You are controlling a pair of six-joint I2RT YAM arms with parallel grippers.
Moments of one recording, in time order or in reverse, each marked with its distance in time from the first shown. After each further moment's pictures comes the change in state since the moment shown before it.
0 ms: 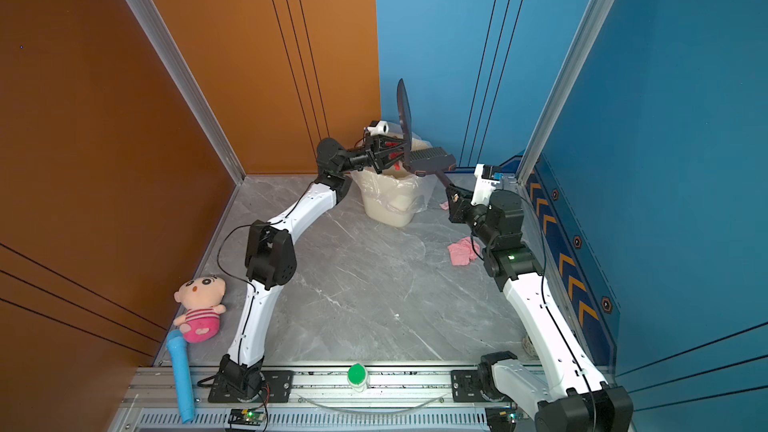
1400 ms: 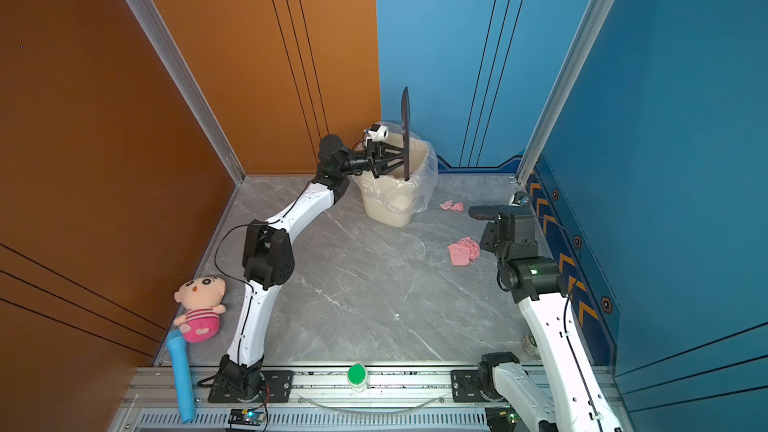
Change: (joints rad) left arm 0.020 -0.031 -0.035 -0.204 0.086 0.279; right arm -0.083 -0.113 0.092 -0.710 0.508 -0.069
